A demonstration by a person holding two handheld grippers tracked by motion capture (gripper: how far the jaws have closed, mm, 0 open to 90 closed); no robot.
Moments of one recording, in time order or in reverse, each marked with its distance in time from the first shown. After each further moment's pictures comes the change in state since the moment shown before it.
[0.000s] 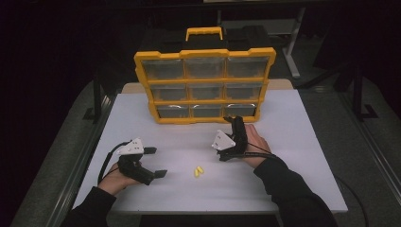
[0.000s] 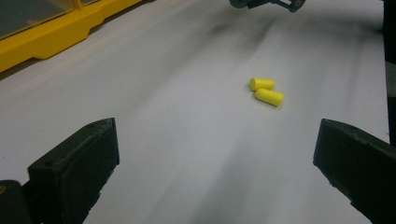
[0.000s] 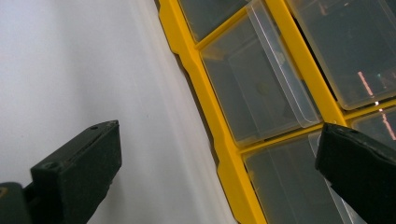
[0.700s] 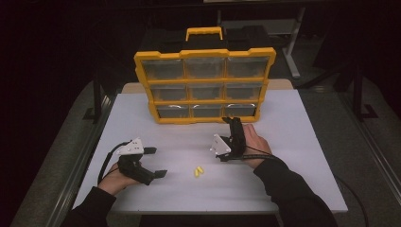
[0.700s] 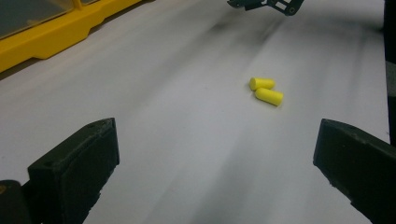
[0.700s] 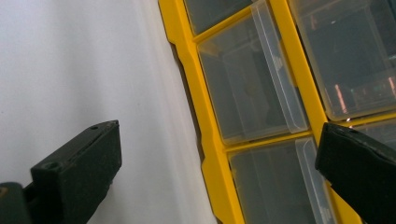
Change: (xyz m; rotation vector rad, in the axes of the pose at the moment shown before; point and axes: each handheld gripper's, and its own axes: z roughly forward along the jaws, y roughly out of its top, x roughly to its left) left arm 0.000 0.000 0.000 -0.001 0.000 0.001; right arm 0.007 0.003 0.000 0.020 -0.061 -0.145
